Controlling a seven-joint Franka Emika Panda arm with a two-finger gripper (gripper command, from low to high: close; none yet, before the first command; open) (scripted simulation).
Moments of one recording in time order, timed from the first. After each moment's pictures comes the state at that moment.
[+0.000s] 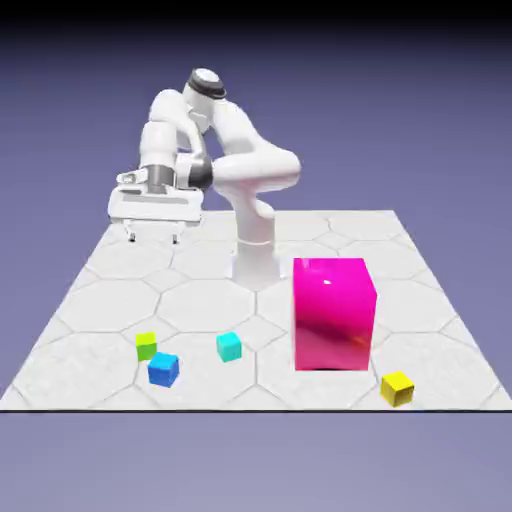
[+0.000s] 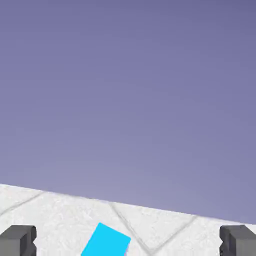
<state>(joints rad) 0.39 -1.24 -1.46 -2.85 -1.42 2.66 0.73</state>
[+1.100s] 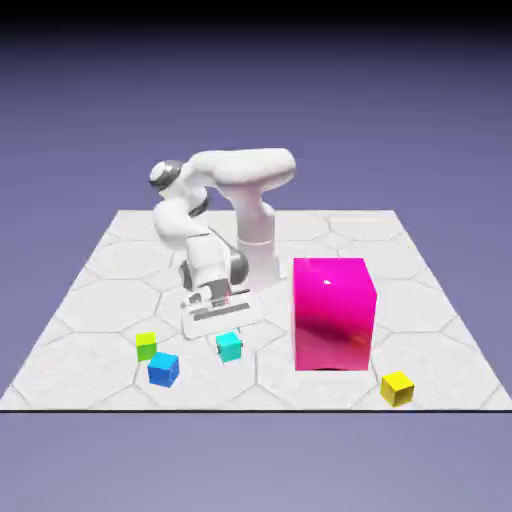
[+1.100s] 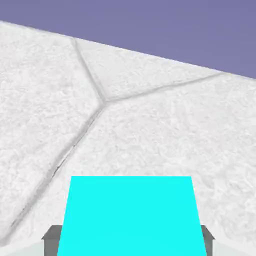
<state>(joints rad) 0.63 -1.65 -2.27 -2.82 -2.23 2.45 0.74</state>
